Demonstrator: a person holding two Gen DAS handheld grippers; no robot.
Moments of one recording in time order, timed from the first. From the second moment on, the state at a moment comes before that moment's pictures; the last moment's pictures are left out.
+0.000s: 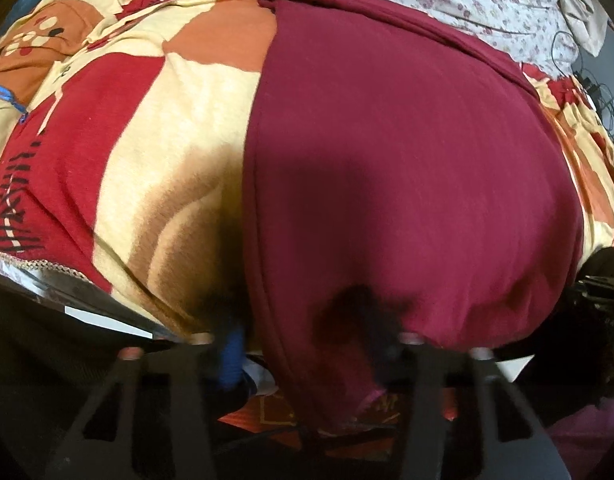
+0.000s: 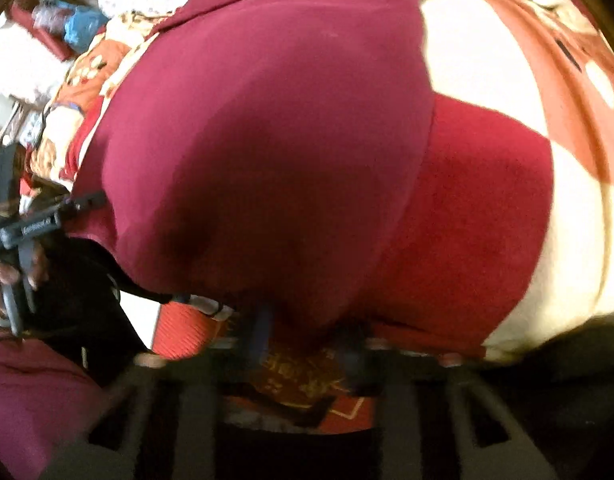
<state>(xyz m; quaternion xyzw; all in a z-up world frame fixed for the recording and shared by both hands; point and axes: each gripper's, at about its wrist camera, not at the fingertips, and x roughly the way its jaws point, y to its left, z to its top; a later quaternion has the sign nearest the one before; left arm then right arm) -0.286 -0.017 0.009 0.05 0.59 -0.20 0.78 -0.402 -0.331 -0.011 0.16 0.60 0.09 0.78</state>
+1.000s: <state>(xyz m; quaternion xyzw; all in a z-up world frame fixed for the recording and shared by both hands) -0.167 -0.048 0.135 -0.05 0.42 -0.22 0.88 -0.311 -0.439 0.121 0.28 0.34 0.06 0.90</state>
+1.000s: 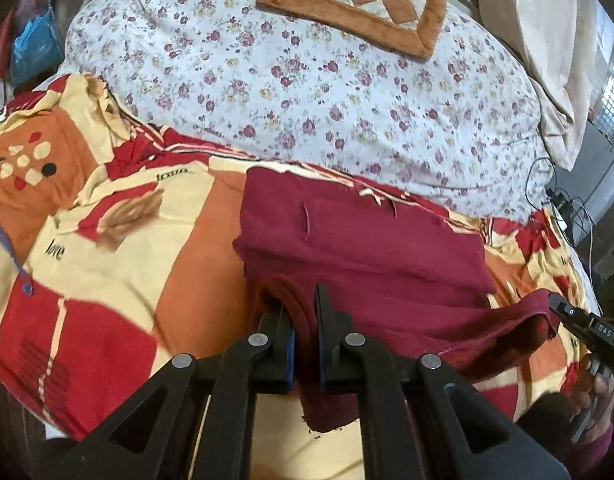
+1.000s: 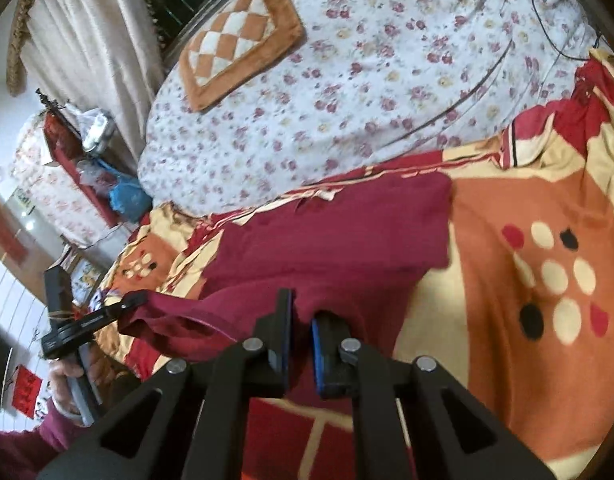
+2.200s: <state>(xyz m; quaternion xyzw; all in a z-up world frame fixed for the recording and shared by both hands) 0.007 -0.132 0.081 -0.04 0.48 -0.19 0.86 -0.151 -0.523 0.066 0.31 0.37 -0.03 0.87</state>
